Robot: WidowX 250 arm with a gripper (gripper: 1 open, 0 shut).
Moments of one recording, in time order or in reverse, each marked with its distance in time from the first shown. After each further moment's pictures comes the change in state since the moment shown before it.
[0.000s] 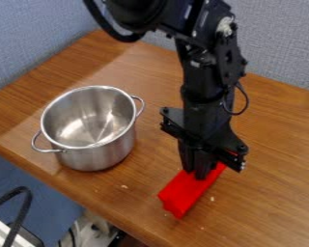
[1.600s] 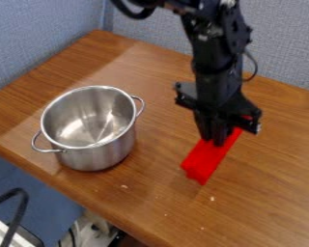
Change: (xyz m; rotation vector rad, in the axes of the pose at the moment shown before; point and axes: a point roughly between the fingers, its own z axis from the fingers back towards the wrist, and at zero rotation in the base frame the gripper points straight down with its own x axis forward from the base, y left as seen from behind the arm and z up) arm 0.044 0.007 0.015 -0.031 -0.132 0.070
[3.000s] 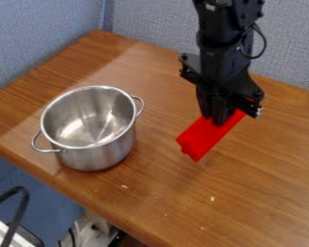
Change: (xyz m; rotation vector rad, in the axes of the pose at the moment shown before) arm 0.008 0.002 0.024 0.064 -0.025 -0.185
